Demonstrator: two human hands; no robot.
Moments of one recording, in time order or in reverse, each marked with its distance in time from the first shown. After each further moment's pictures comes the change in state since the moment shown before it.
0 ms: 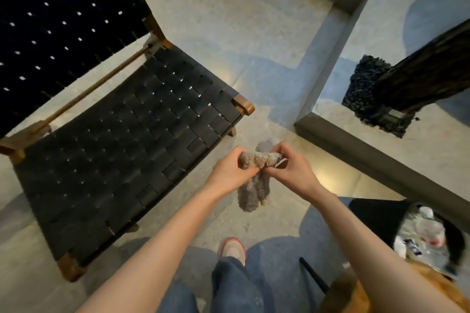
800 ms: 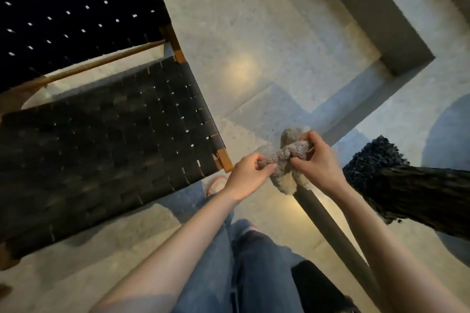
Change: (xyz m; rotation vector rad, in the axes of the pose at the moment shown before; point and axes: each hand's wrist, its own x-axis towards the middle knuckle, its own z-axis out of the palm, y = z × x) left_hand 0.167 0.156 -0.013 -0.451 0.159 -0.149; right_hand 0.223 -0.086 -0.177 -0.308 -0.119 -0.103
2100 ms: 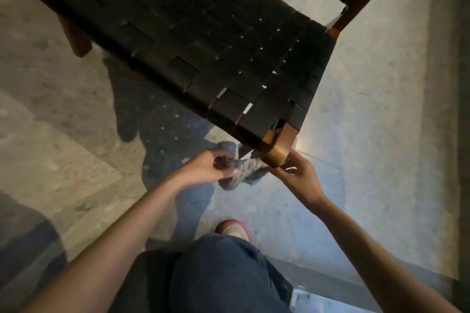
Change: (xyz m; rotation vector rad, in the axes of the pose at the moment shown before) left_hand 0.129 -0.276 0.035 -0.443 0.652 0.005; right_hand 0.185 0.133 0.212 -0.327 -0.632 -0.674
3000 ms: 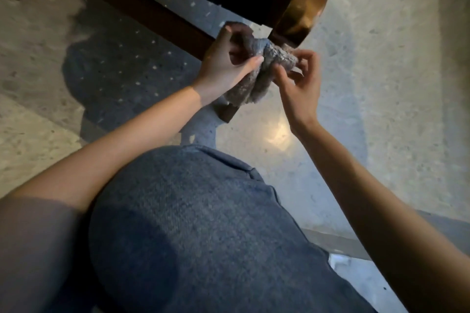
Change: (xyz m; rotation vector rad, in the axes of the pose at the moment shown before) left_hand 0.098 -0.019 0.043 -0.207 0.385 0.569; right_hand 0.040 0.039 0.067 0.422 0.480 -0.220
